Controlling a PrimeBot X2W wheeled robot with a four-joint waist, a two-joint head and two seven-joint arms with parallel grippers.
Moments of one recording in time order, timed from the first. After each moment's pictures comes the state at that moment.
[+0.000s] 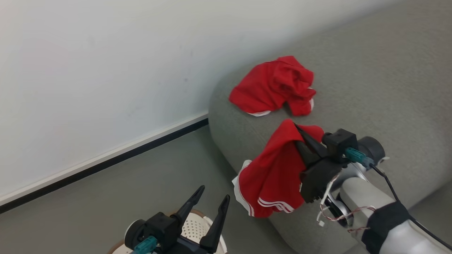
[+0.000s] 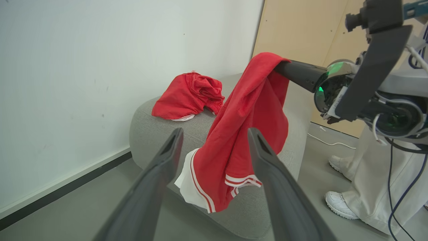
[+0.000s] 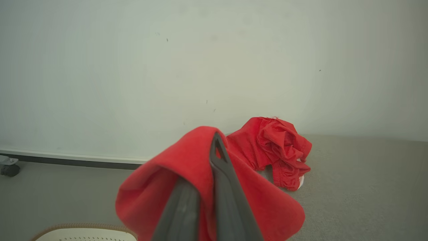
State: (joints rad) left arm -0.13 0.12 -0.51 0.17 -0.44 -0.08 -0.17; right arm -0.71 -0.24 0.85 0.65 0.55 -0.01 -0.26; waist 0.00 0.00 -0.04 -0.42
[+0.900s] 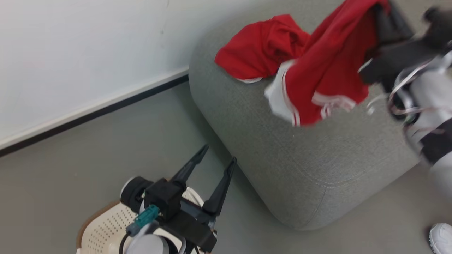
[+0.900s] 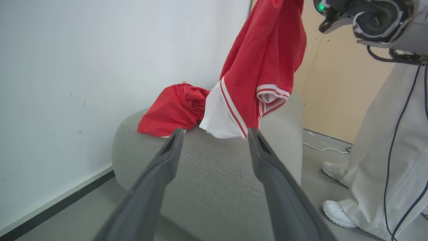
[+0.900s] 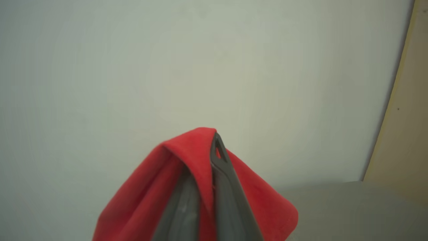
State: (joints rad) left arm -0.26 0.13 -0.52 0.08 -0.37 -0.07 -0.13; right arm -1.01 -0.35 0.60 0.59 0.59 -0.03 -0.26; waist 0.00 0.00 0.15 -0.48
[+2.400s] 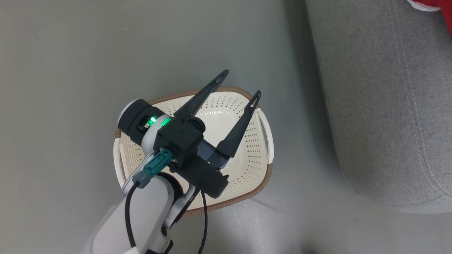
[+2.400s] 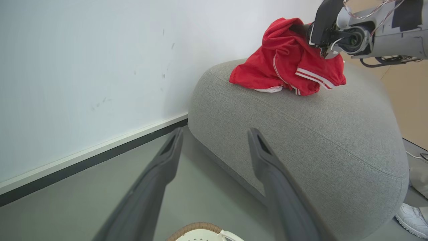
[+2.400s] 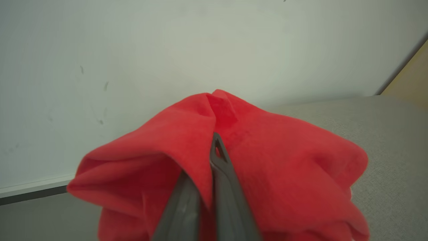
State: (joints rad) left arm -0.57 0.13 -0.55 0.00 -0.29 -0.08 -0.02; right arm -1.38 -0.47 0.48 1.09 0.61 -0.07 -0.20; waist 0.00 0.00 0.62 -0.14
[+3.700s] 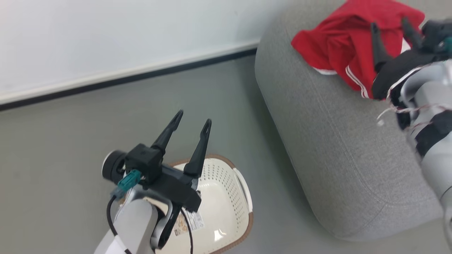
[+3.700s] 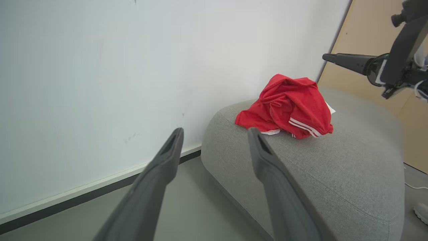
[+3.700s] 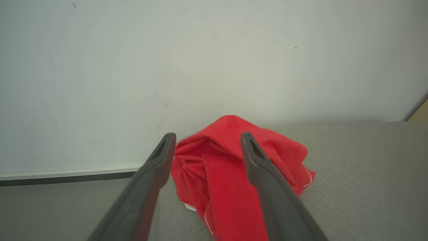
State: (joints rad) left arm -0.45 0.10 -0.44 0.29 -0.39 -0.05 -0.20; right arm -1.19 -0.26 0.60 1.21 0.53 0.08 -0.25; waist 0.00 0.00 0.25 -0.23
